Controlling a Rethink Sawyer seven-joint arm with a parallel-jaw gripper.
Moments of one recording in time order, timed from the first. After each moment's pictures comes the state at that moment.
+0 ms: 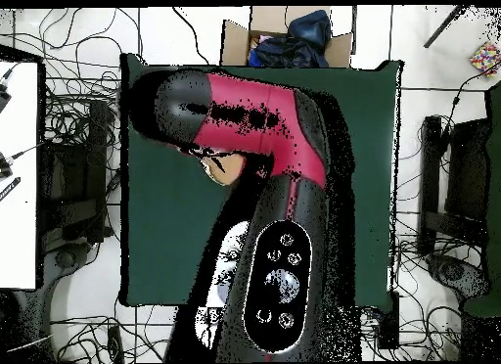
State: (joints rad) arm 0.02 -0.73 -0.20 1.25 0.12 1.07 3.26
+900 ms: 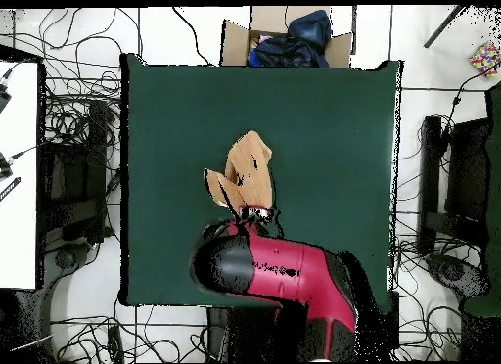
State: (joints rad) arm -0.08 -0.99 -0.20 1.93 -0.16 0.54 3.23
